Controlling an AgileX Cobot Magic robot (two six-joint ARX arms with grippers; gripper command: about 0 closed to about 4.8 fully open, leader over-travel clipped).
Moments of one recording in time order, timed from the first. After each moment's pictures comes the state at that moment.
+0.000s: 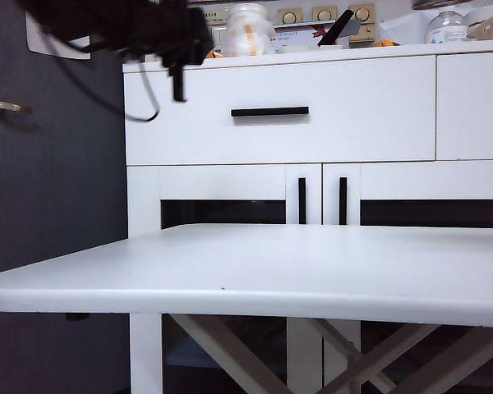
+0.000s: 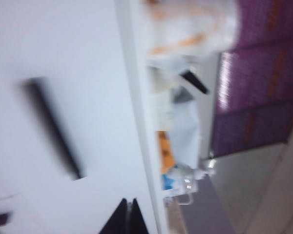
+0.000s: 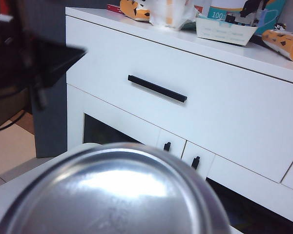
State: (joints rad) left arm -0.43 1.86 1.40 0.72 0.04 -1.39; right arm 0.56 0.75 0.81 -0.07 0.16 -0.15
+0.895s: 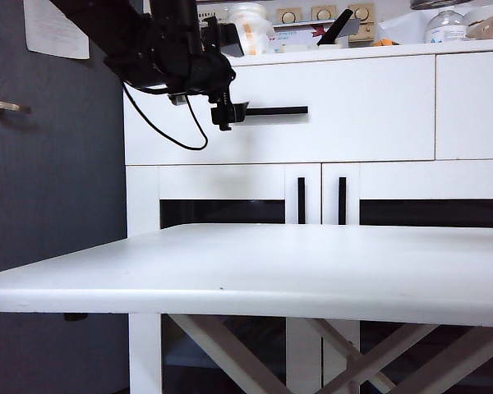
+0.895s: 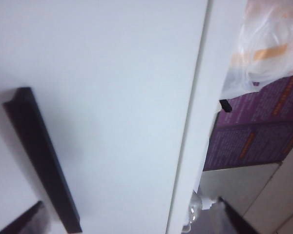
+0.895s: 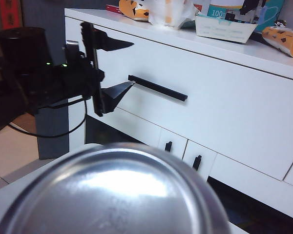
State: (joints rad) left arm -0.43 2.28 1.96 0.56 0.04 -1.55; right arm 0.56 0.75 0.81 -0.07 0.16 -0.13
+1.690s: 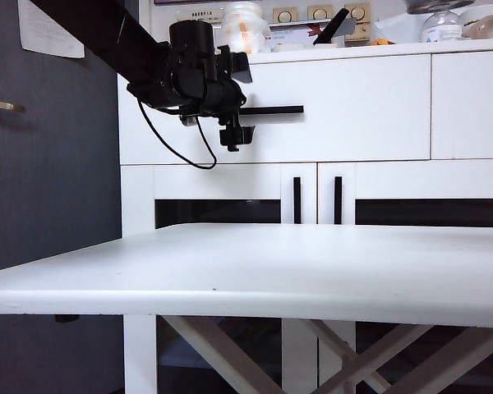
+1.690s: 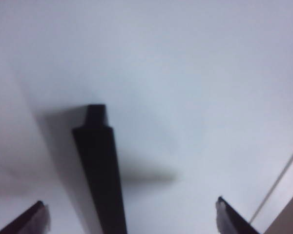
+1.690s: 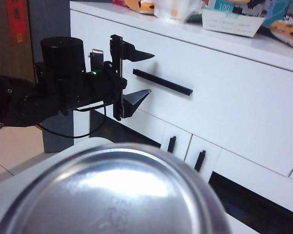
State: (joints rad) left arm -0.44 2.45 2.19 0.43 0.02 -1.55; right arm 0.57 0.75 0.81 -0.09 0.13 -0.13
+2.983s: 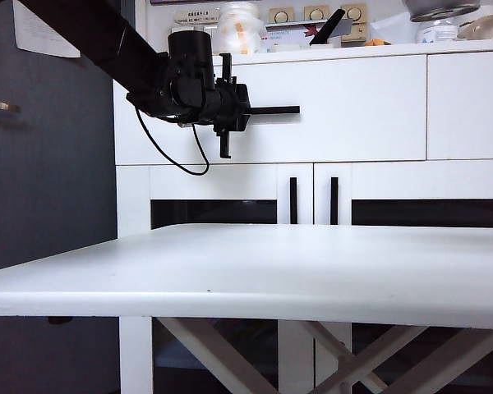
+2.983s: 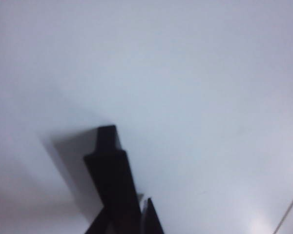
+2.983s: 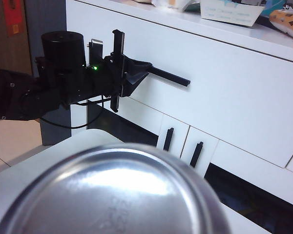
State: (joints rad) left arm -0.43 2.48 2.20 0.45 0.01 -1.43; right arm 0.56 0.75 0.81 -0.12 0.13 -0.13
